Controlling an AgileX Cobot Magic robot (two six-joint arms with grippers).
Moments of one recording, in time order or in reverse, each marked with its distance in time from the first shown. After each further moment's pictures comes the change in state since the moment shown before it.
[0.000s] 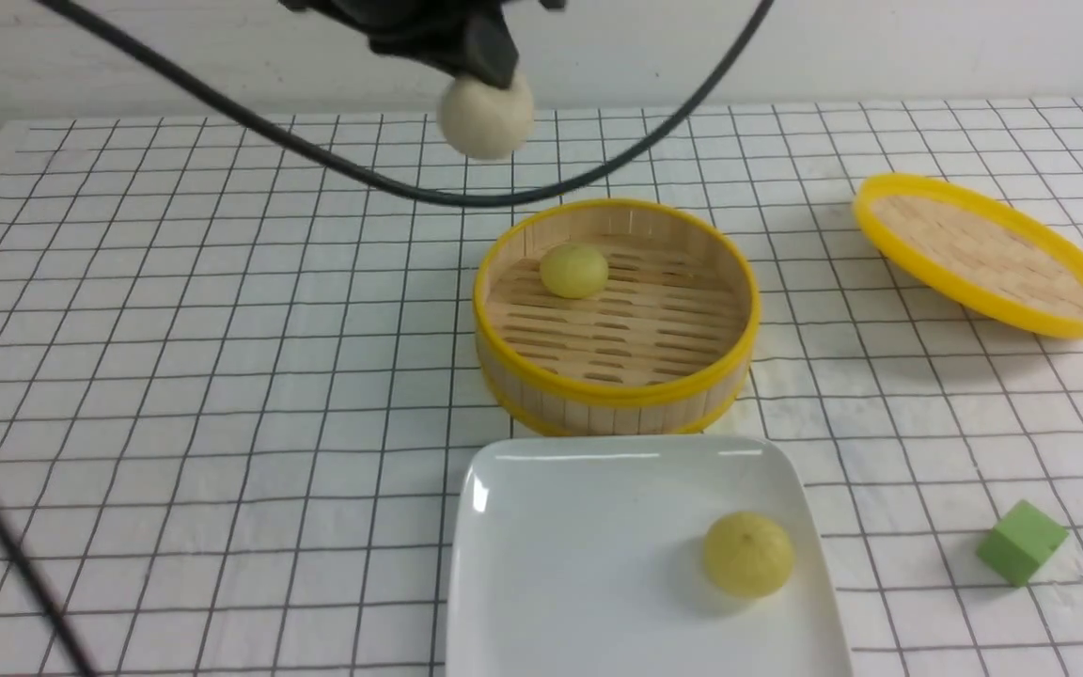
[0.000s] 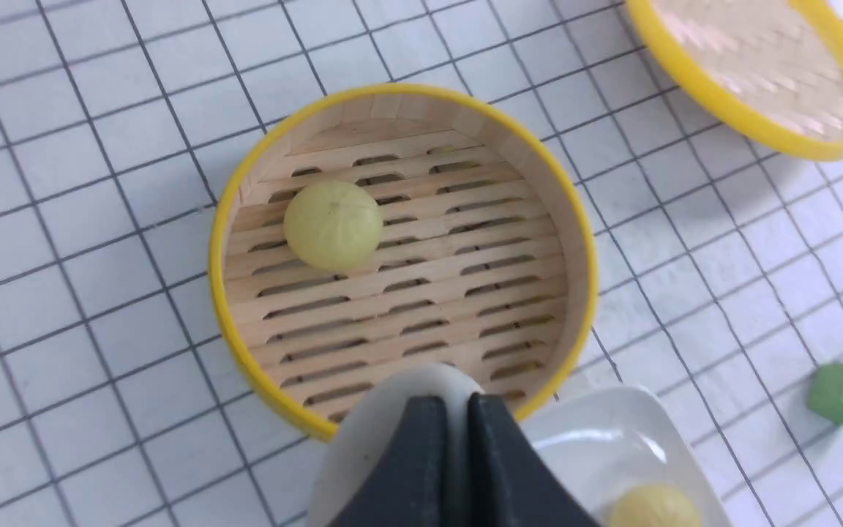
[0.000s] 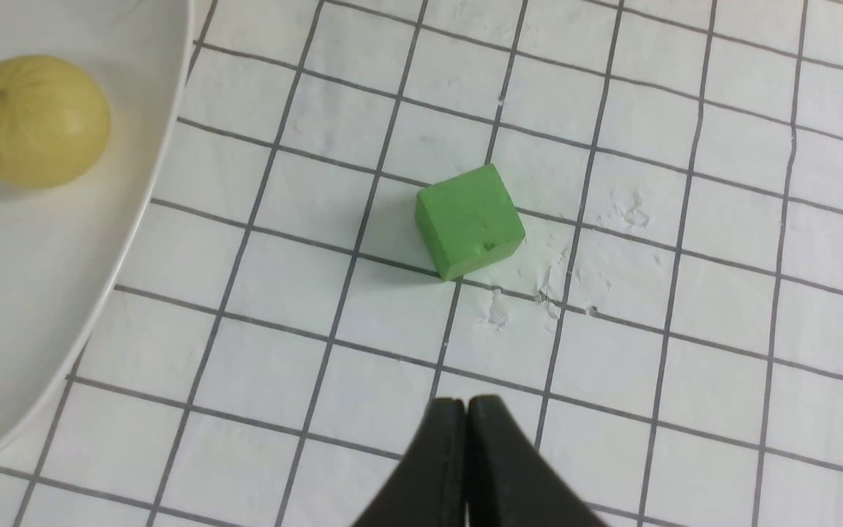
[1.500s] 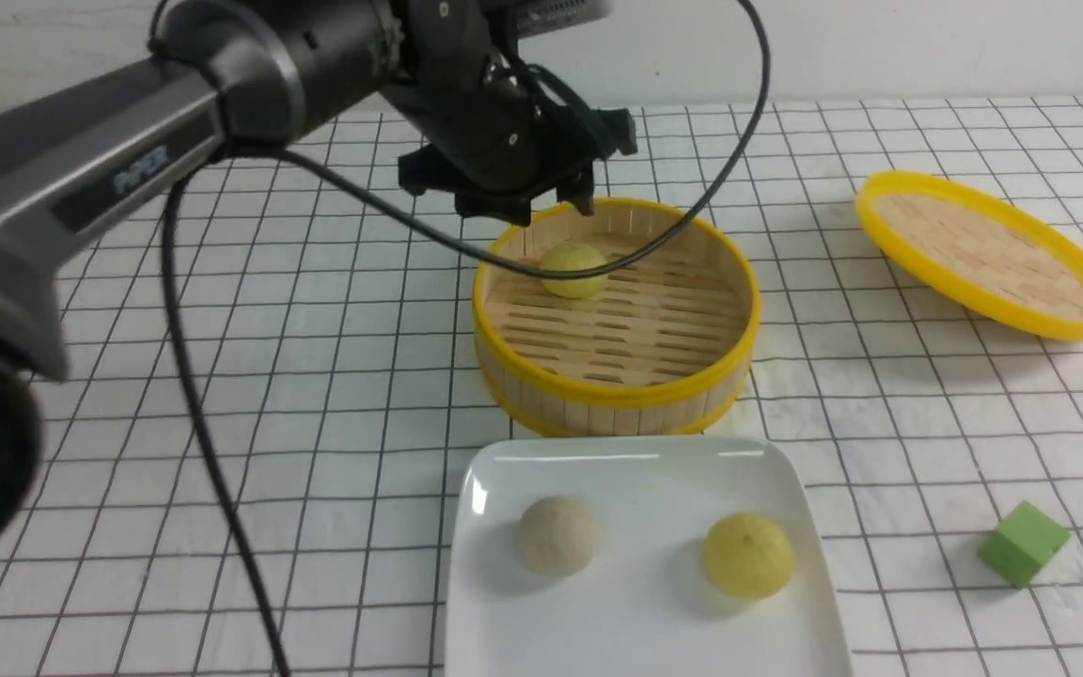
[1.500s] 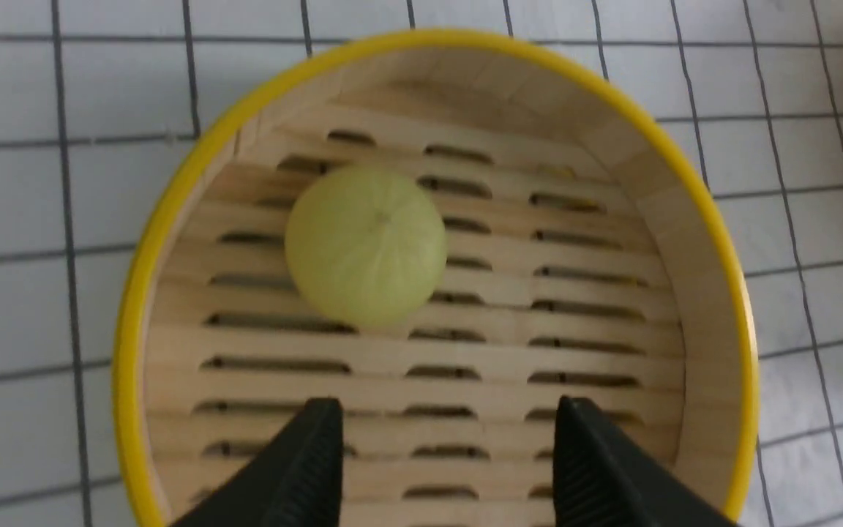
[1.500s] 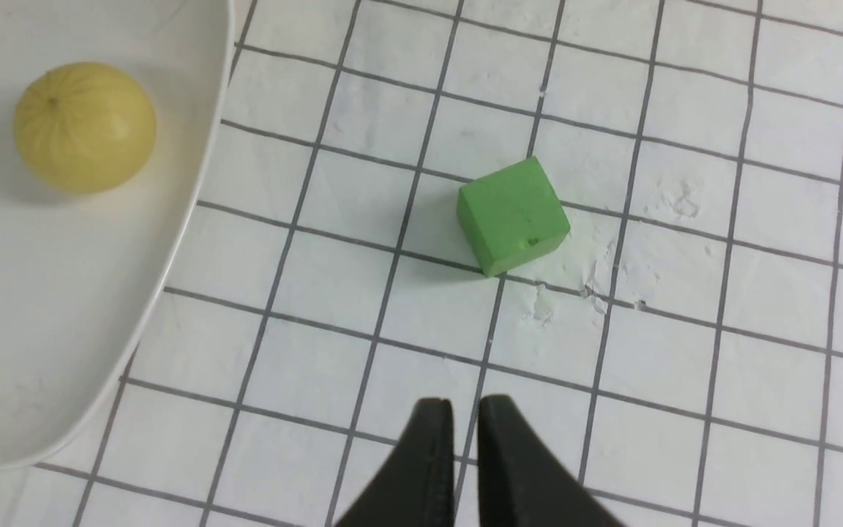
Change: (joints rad) right arm 0.000 0.000 0.000 0.060 0.000 0.003; left arm -0.057 0.404 0.028 0.089 -0.368 -0.343
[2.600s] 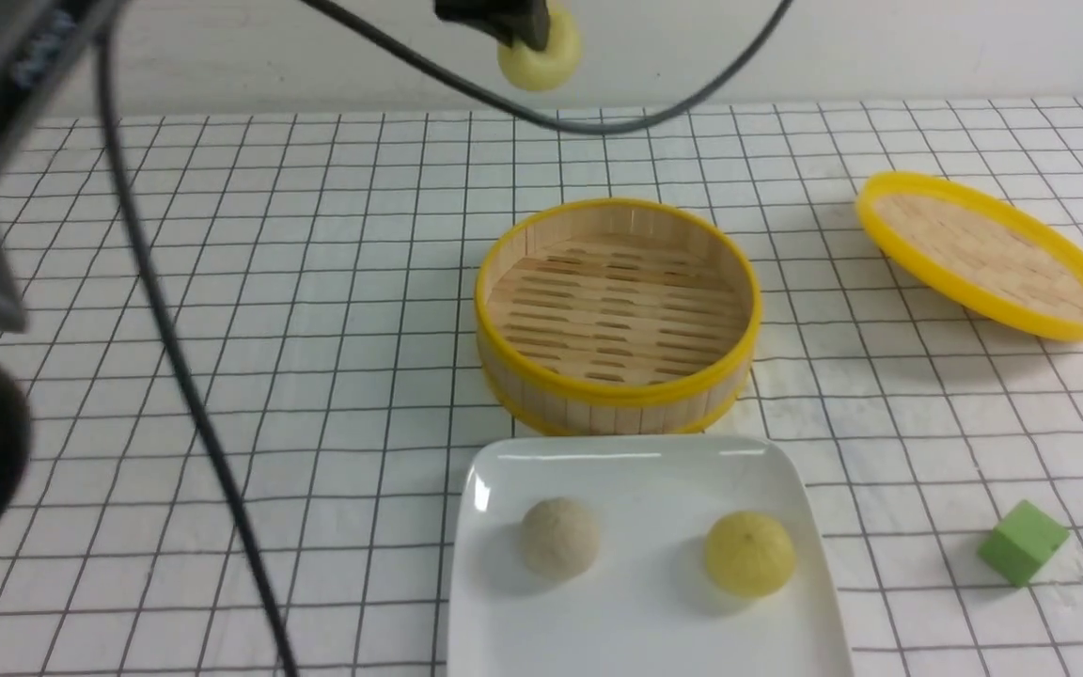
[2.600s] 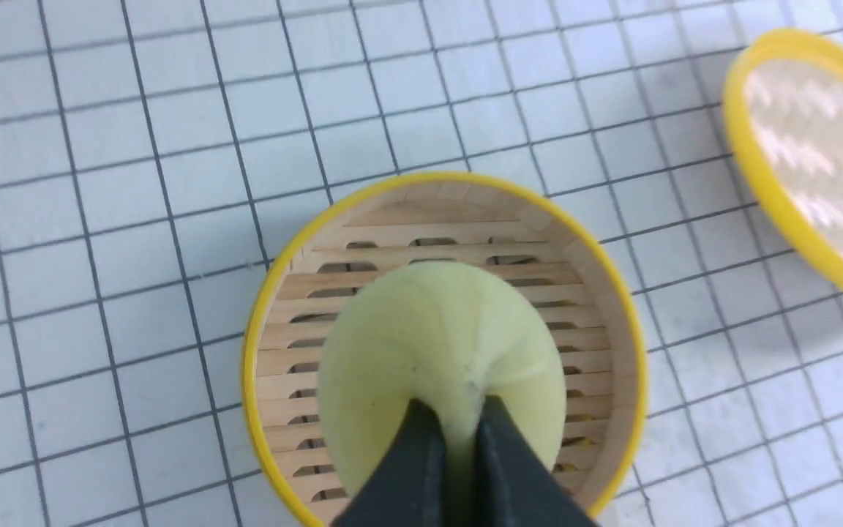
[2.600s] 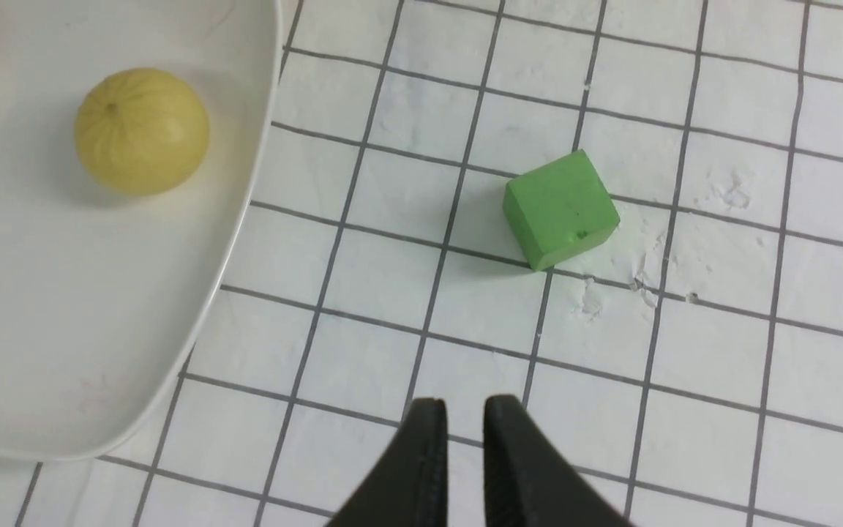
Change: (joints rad) right arm 0.000 0.000 0.000 0.055 -0.005 0.000; left arm -0.001 -0.105 -0.405 0.063 0.428 0.108
